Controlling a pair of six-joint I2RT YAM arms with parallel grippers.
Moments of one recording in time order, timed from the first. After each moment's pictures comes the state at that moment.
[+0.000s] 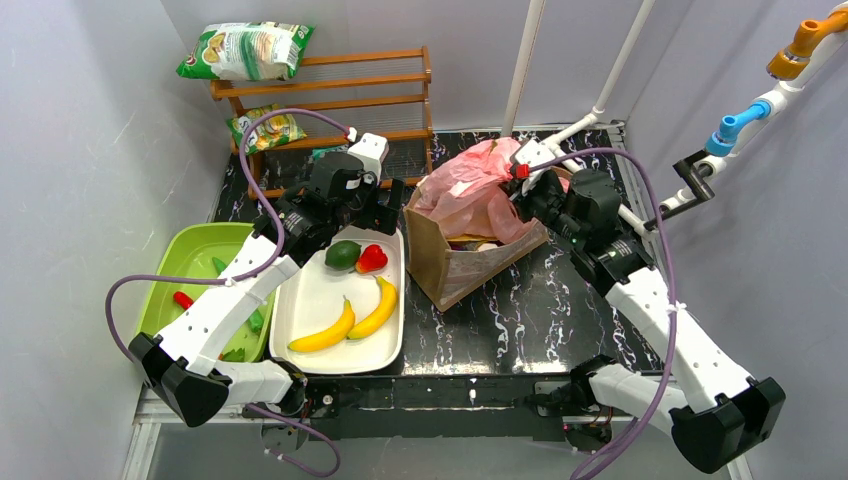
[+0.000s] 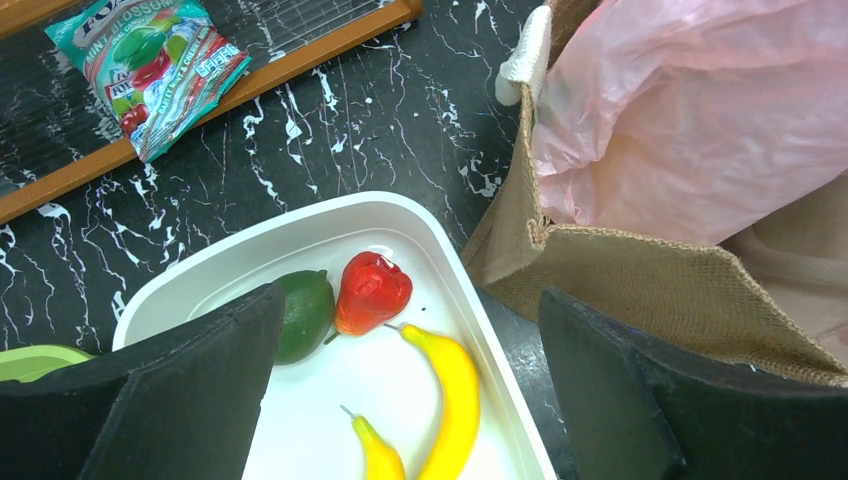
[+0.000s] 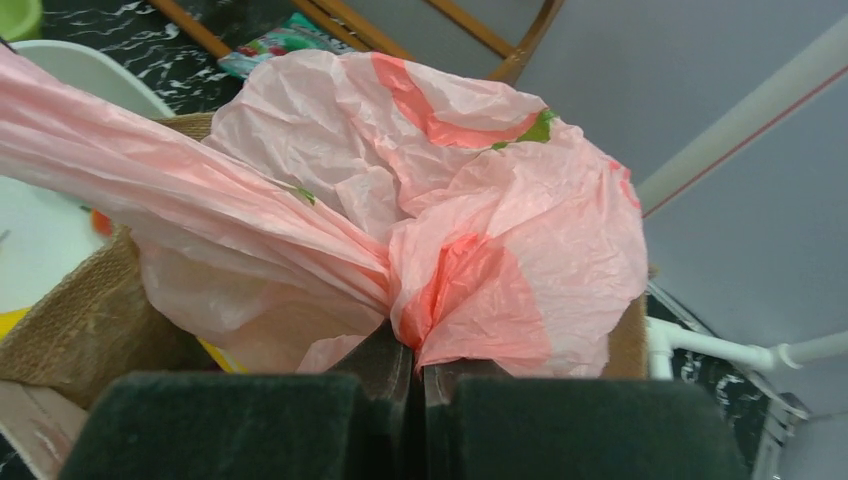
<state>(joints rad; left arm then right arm) -0.64 1.25 1.37 -0.72 -0.19 -0.13 0.50 1.00 1.01 -0.13 -0.19 -0.35</state>
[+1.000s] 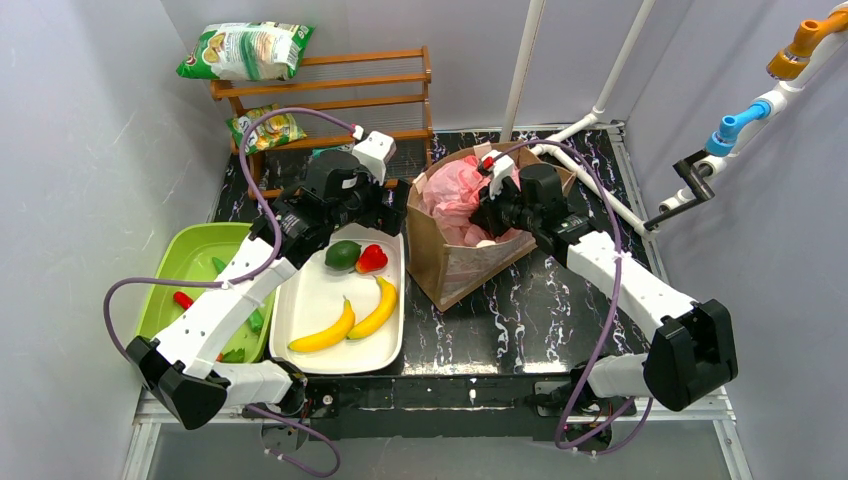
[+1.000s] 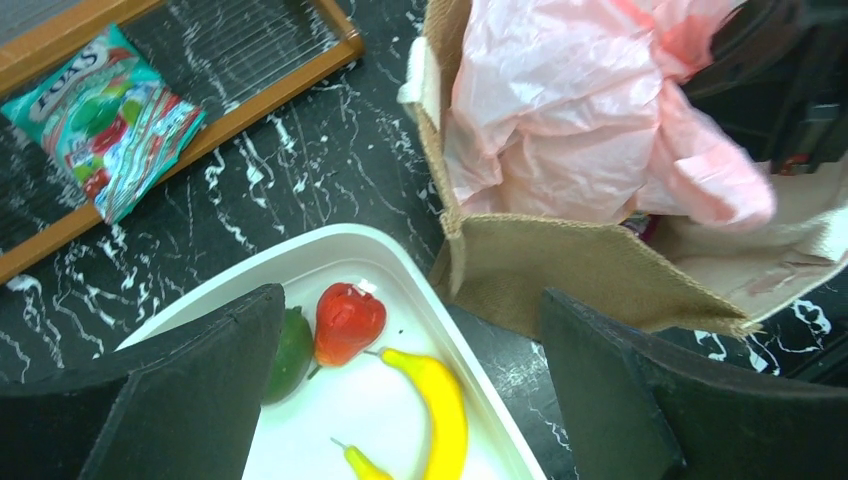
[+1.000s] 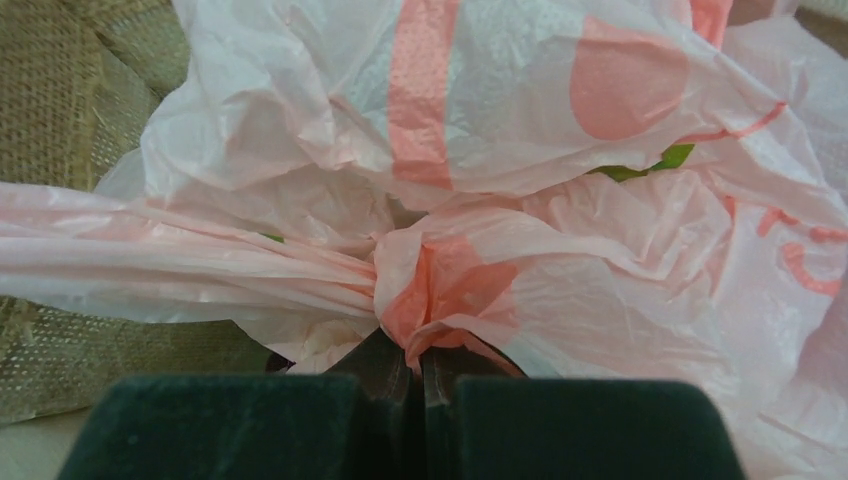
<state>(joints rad) -0.64 1.23 1.37 -0.67 -0.09 -0.07 0.50 1.32 1.01 -0.18 -0.35 -0.06</state>
